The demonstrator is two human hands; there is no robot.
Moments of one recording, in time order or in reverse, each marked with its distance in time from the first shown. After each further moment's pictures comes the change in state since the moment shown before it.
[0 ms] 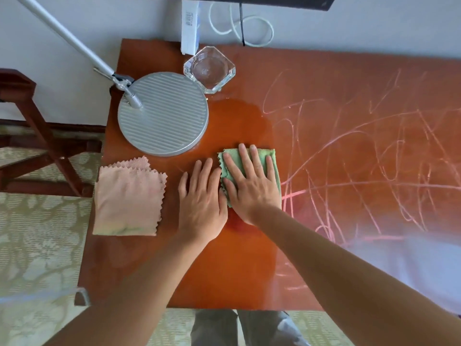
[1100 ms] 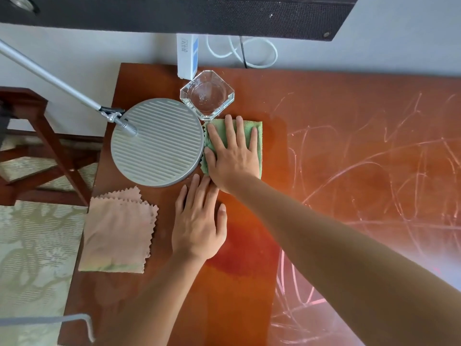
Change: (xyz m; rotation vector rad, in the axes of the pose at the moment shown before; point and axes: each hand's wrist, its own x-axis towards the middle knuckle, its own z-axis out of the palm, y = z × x) left_hand 0.037 0.001 0.018 0.026 0.107 0.020; right_hand 0.134 -0.004 -0.030 0.047 0.085 0.002
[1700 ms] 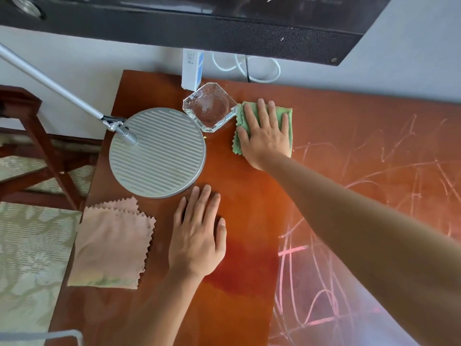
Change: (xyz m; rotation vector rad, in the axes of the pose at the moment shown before) left_hand -0.001 0.000 0.001 0.002 -0.011 -0.003; right_hand 0.061 0.072 -0.022 -0.054 0.007 0.103
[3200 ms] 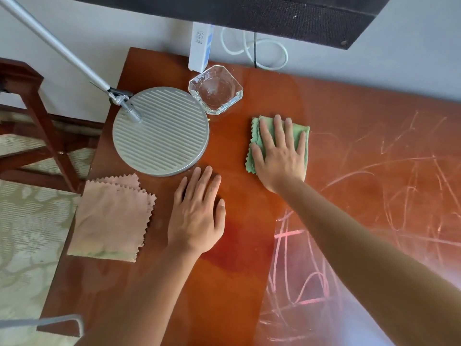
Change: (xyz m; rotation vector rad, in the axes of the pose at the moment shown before) left_hand 0.001 0.001 -0.003 0.000 -0.016 -0.011; right_hand -0.080 0.020 0.011 0.017 0.027 0.018
